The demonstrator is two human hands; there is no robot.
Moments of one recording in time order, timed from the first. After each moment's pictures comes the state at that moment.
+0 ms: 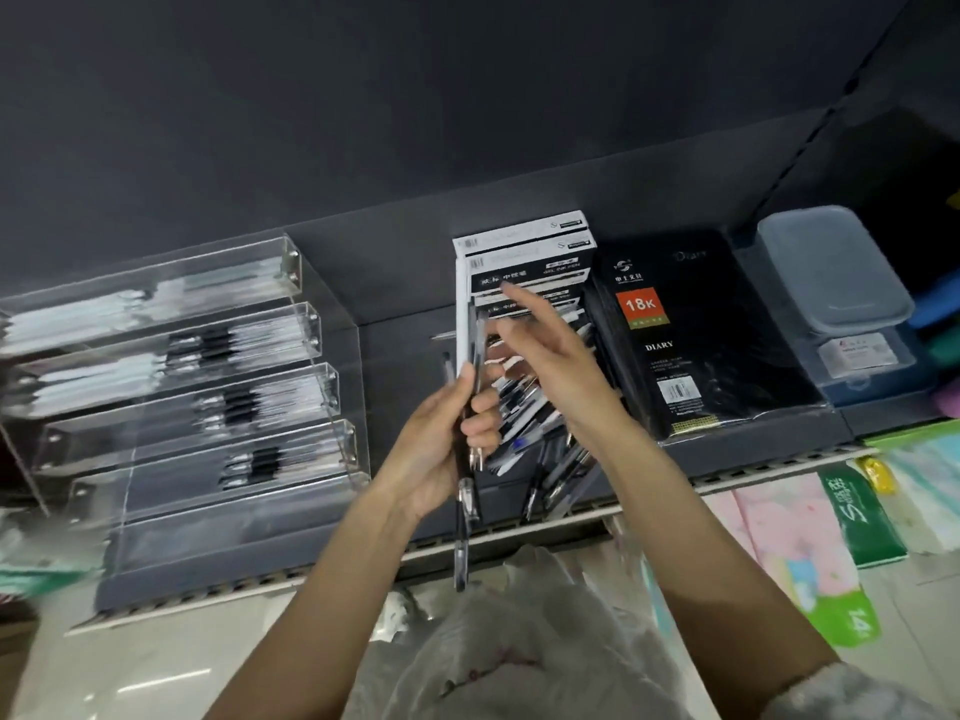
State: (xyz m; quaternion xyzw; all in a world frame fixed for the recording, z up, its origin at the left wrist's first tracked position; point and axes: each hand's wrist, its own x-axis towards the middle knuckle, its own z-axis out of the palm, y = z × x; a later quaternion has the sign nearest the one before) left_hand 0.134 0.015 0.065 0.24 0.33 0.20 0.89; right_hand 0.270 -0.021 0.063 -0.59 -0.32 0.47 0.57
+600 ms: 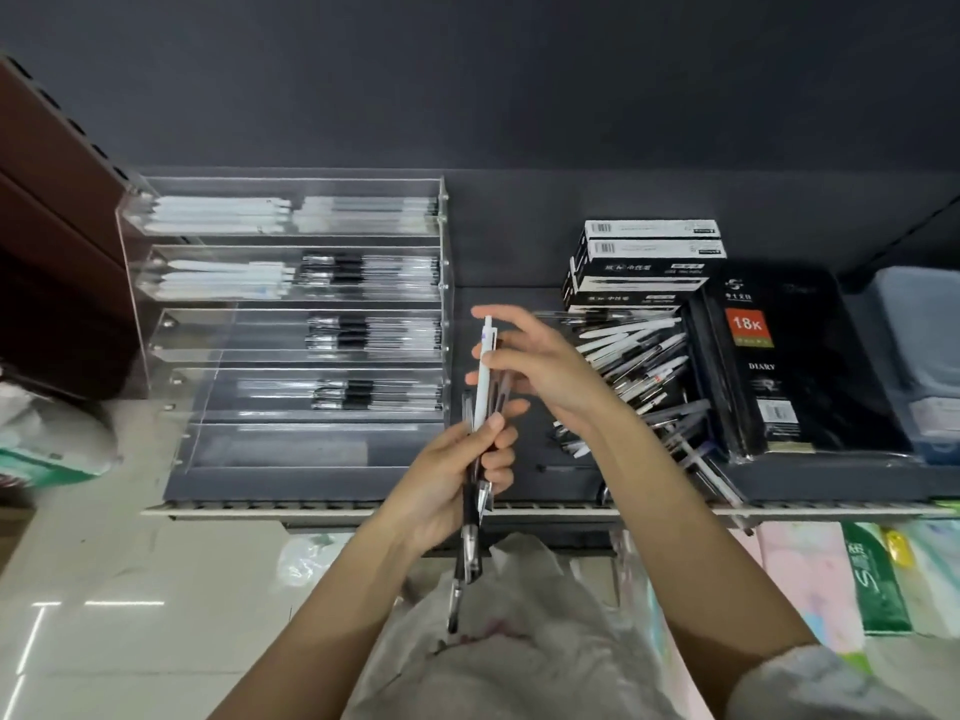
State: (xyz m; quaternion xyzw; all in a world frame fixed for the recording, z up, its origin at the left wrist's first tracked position) left_hand 0.022 -0.003 0.049 0.18 0.34 0.24 0.89; right_hand 0.169 0.024 0.061 -0.53 -0.38 0.61 0.45
